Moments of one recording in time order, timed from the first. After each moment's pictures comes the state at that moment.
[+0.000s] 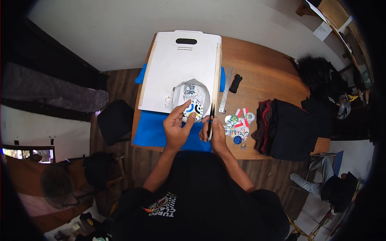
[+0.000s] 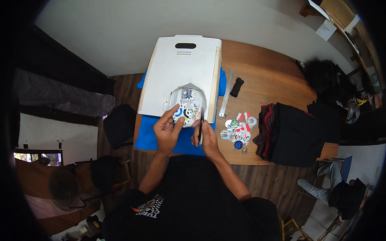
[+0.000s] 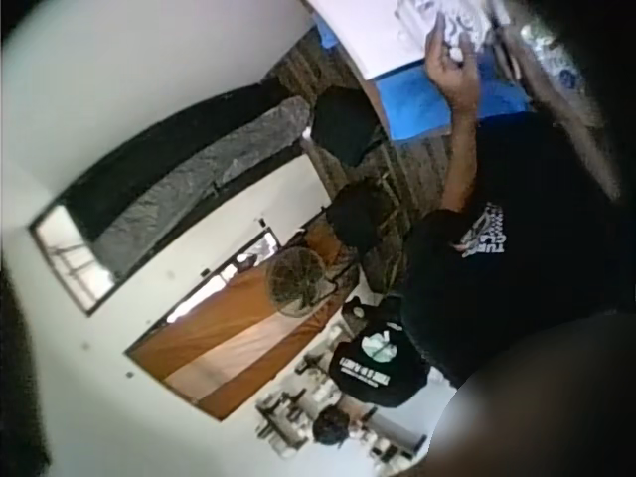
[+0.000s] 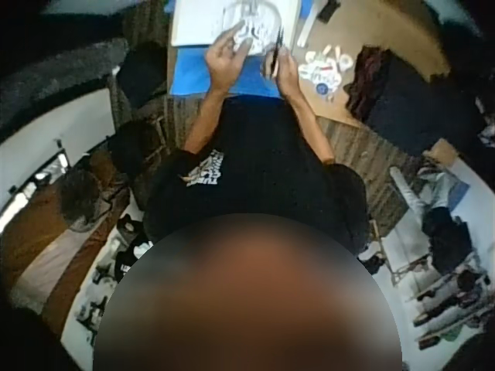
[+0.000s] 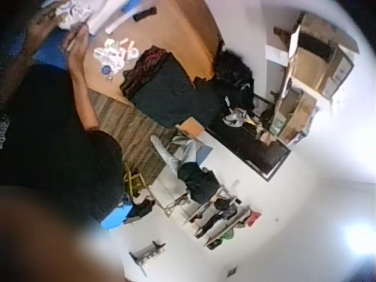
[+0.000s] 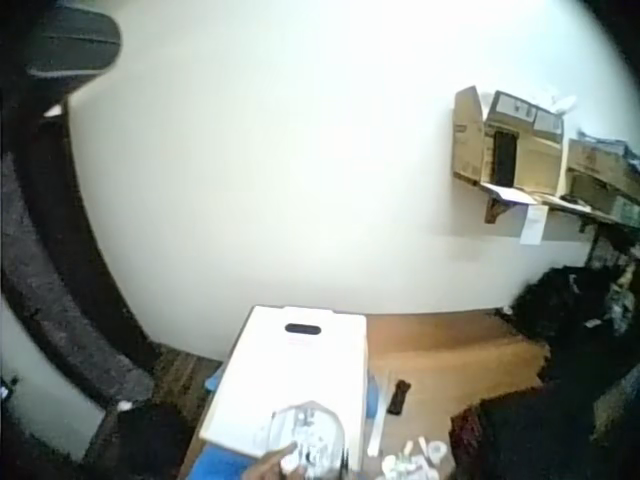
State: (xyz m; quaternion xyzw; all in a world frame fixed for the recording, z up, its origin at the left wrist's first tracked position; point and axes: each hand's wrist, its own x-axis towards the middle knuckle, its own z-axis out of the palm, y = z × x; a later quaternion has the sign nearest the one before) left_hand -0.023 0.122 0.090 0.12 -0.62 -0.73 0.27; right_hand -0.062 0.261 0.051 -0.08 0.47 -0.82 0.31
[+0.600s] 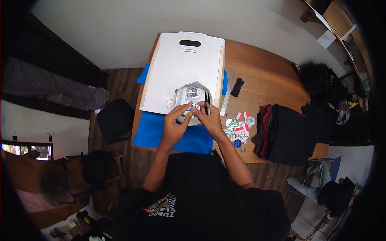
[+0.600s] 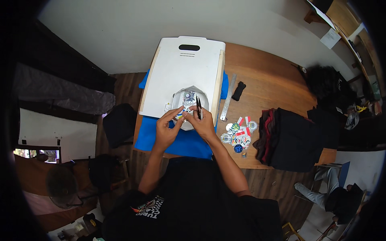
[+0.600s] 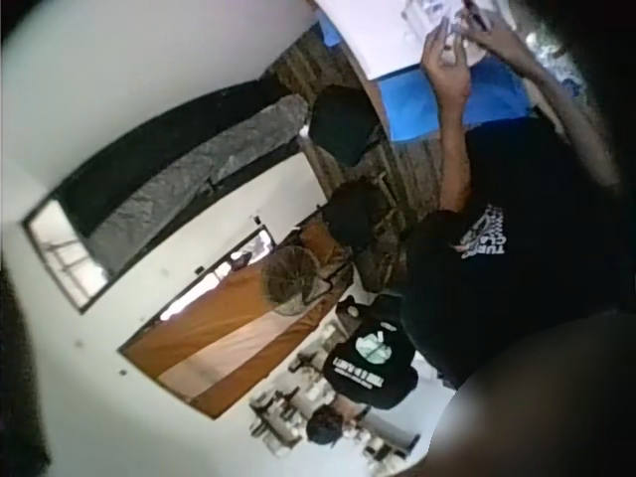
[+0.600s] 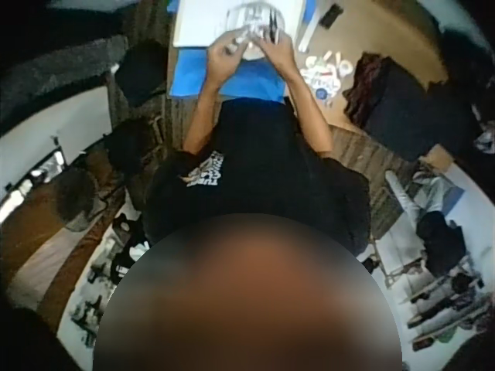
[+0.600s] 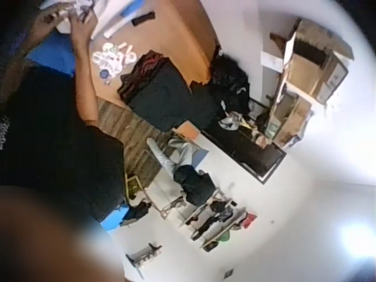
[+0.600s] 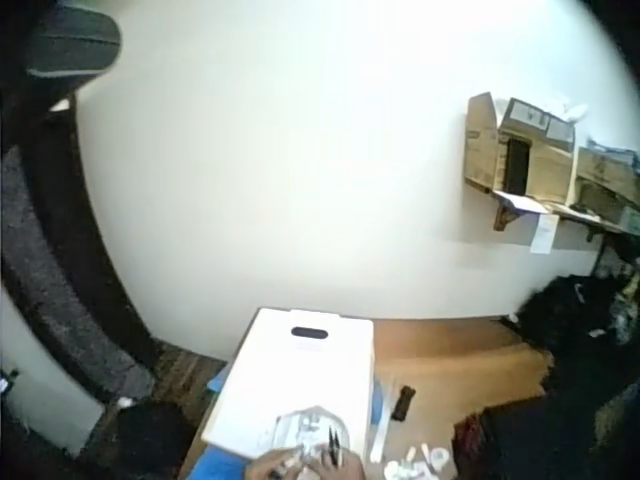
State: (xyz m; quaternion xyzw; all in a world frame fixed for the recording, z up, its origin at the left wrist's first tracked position) left_hand -0.028 0.085 0.067 0.10 -0.77 -0.59 0.20; right_hand -0.119 0.216 0.042 -0.12 0.65 -0.70 0.26
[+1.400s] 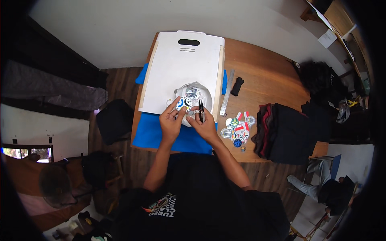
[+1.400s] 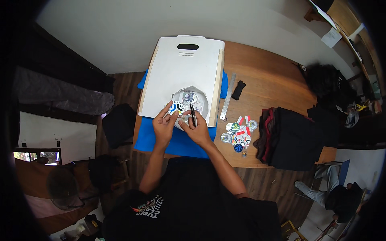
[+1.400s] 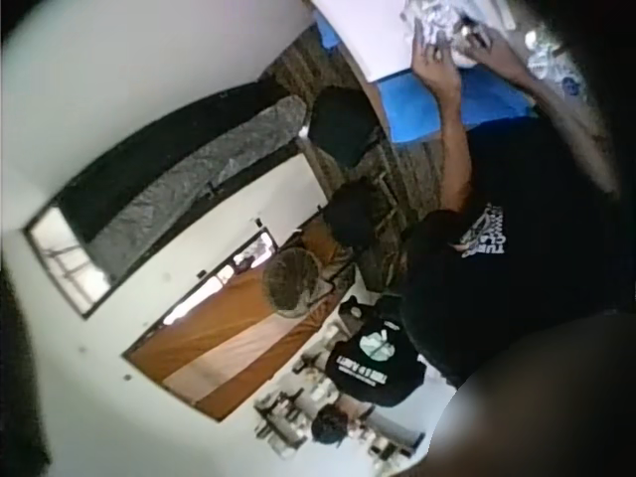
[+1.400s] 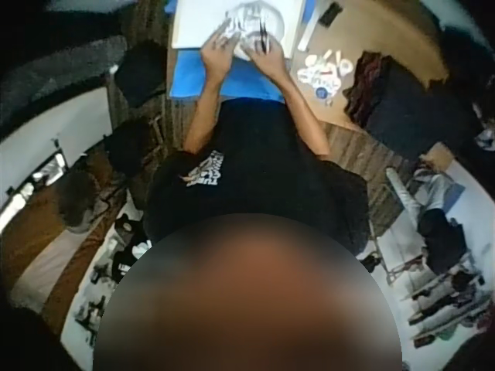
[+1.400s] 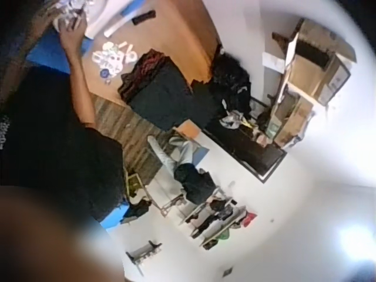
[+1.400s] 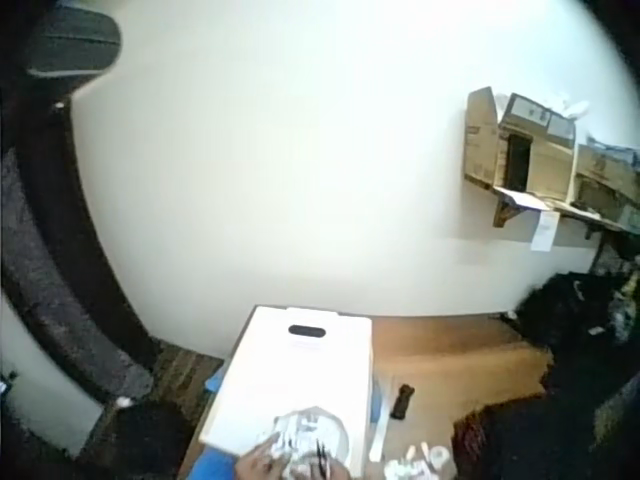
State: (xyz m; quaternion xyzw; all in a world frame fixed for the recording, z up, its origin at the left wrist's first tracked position) left_hand -0.038 0.084 0.039 0.20 -0.59 -0.74 0.24; right_hand -0.099 0.209 0.012 -0.15 0.64 -0.71 0.26
